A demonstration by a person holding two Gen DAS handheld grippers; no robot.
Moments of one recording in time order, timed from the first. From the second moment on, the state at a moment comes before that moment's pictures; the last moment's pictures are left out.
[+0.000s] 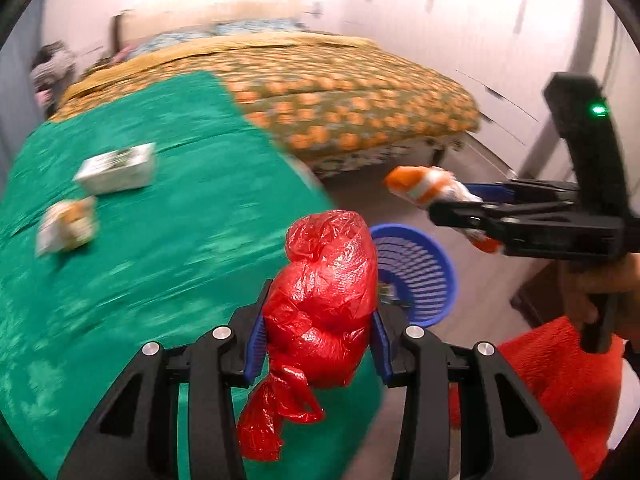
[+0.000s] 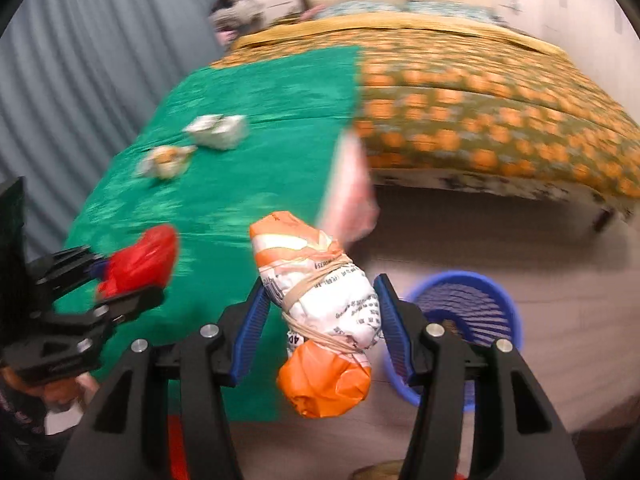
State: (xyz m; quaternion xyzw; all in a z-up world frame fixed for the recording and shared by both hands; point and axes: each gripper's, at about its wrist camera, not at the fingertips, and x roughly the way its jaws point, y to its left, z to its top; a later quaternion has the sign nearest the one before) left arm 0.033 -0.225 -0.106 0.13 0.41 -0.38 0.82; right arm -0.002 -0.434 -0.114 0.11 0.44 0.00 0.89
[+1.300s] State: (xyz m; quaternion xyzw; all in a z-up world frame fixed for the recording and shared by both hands) left arm 0.020 -0.435 -0.201 0.13 0.46 -0.42 0.77; right arm -0.034 -0.643 -0.204 0.24 0.39 -0.17 0.87
